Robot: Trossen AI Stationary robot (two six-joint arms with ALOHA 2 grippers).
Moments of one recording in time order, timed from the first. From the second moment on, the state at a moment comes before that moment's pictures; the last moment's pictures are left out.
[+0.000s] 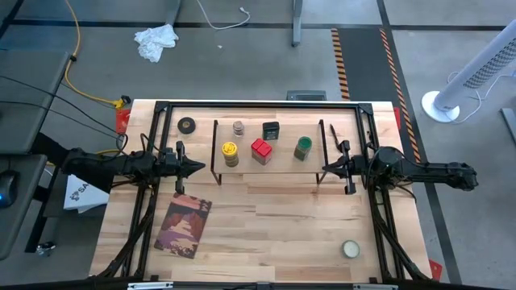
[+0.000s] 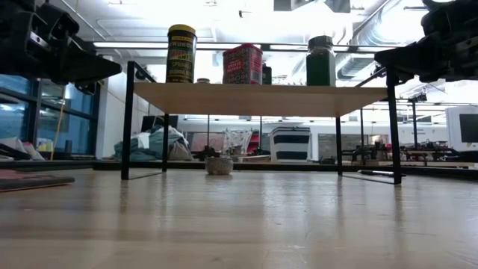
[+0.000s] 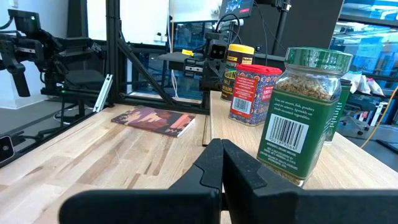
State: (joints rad) left arm -0.13 0.09 0.01 0.04 -0.27 -0.02; right arm -0.10 0.19 0.02 0.21 -0.16 -0.13
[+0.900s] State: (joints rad) left arm -0.13 0.09 0.01 0.04 -0.27 -0.02; right arm -0.07 0.49 0.74 -0.32 -0.35 0.39
